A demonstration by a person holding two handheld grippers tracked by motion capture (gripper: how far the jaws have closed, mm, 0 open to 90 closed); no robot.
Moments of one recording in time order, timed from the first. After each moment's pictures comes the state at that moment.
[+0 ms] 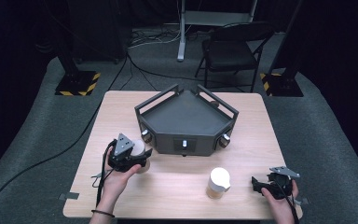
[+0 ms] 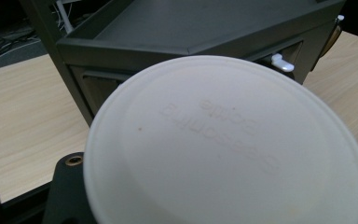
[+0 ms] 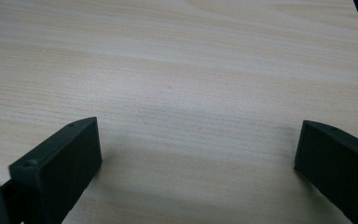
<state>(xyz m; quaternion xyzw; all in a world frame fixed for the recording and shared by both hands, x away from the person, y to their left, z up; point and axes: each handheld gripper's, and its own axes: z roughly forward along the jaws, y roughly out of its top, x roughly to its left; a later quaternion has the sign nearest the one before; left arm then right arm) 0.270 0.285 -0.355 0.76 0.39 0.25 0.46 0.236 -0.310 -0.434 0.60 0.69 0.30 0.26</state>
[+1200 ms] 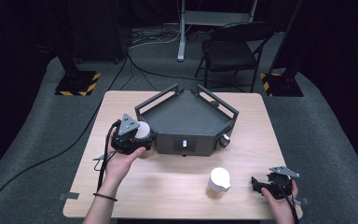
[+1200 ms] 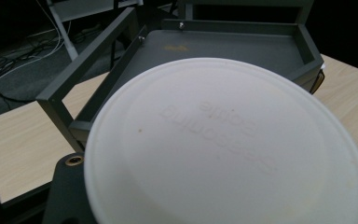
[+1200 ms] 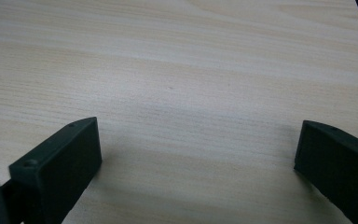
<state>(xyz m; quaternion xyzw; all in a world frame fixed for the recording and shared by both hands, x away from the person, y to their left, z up) 0.292 0.270 -0.299 0.76 0.37 0.25 0.47 0.237 -0.310 -0.434 0.60 0.69 0.30 0.26</state>
